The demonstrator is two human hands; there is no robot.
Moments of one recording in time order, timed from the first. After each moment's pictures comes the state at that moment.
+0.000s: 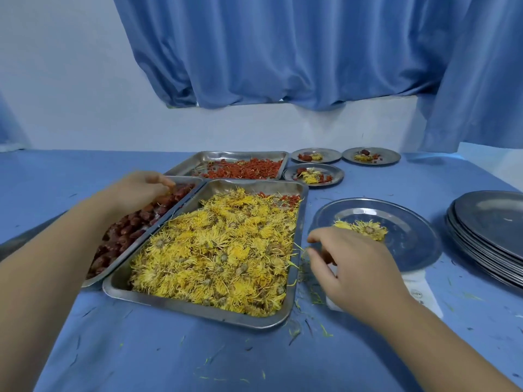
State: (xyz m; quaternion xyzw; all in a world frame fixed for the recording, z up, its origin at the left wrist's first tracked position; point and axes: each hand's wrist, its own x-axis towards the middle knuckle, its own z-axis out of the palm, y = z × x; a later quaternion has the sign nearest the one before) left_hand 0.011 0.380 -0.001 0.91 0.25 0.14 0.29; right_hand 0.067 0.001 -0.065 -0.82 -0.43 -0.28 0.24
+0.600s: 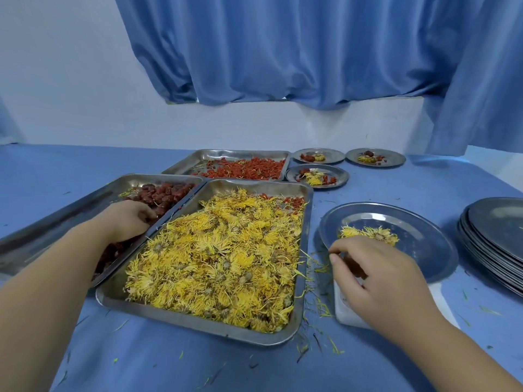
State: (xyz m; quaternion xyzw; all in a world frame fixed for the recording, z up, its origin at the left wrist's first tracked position) left_hand 0.015 0.426 -0.051 0.94 0.31 0.04 0.11; right_hand 0.076 -0.005 -0.073 -0.82 -0.40 -0.31 0.28
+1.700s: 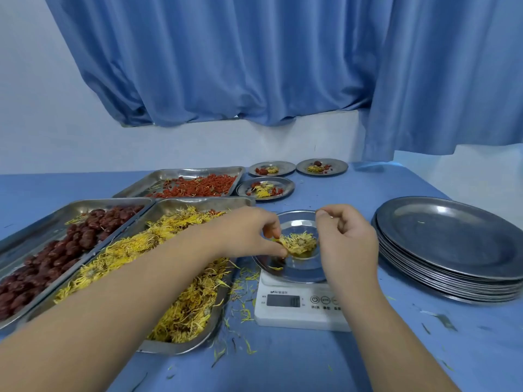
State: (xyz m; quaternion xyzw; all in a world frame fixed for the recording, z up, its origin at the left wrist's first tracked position) left_hand 0.116 0.136 -0.014 0.98 -0.13 0.03 0.12; right_hand 0.111 -0.047 -0.045 -0.68 -0.10 -0.17 0.70
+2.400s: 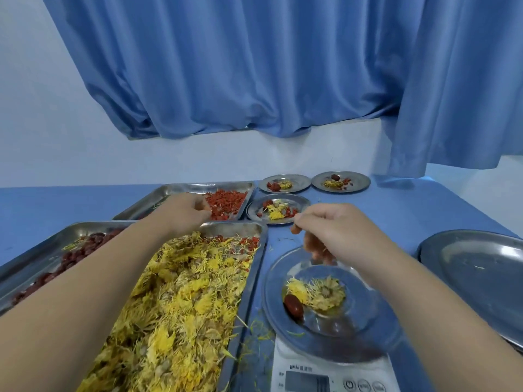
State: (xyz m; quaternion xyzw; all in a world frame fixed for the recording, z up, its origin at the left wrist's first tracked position) left_hand 0.175 0.281 0.006 0.95 0.15 0.15 0.22; right_hand 0.187 -0.021 0.017 -0.78 -0.24 0.11 0.57
